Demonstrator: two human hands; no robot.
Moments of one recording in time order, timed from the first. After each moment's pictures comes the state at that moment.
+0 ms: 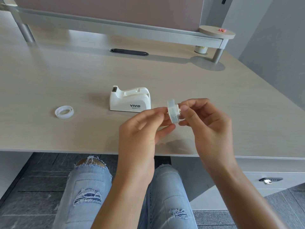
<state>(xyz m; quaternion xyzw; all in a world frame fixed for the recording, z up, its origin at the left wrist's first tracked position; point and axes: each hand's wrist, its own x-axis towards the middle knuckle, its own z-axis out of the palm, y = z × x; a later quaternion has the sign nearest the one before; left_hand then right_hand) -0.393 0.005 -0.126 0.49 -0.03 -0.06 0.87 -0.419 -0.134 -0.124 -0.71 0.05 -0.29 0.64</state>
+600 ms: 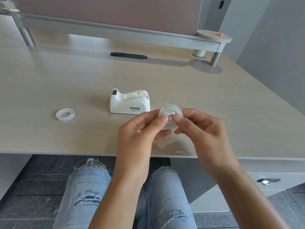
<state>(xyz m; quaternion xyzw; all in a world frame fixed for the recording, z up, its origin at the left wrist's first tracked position) -0.391 0.013 -0.127 0.52 -0.07 -0.08 0.85 -0.429 -0.136 -0.117 -0.72 0.00 -0.18 0.67</state>
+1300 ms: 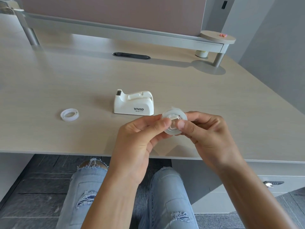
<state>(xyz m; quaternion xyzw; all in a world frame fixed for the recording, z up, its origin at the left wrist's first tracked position) -0.385 0.028 -0.121 0.44 -0.08 -0.15 0.88 -0.420 -0.136 -0.112 -0.66 -0.03 -0.12 0.74</state>
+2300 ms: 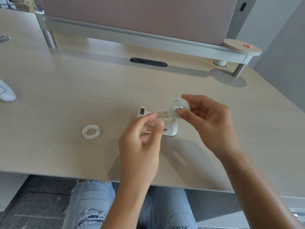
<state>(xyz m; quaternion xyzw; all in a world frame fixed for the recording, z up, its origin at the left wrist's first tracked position) -0.325 0.056 -0.129 0.69 -0.04 0.11 0.71 -0.319 -0.119 -0.094 -0.78 0.00 -0.22 0.58</state>
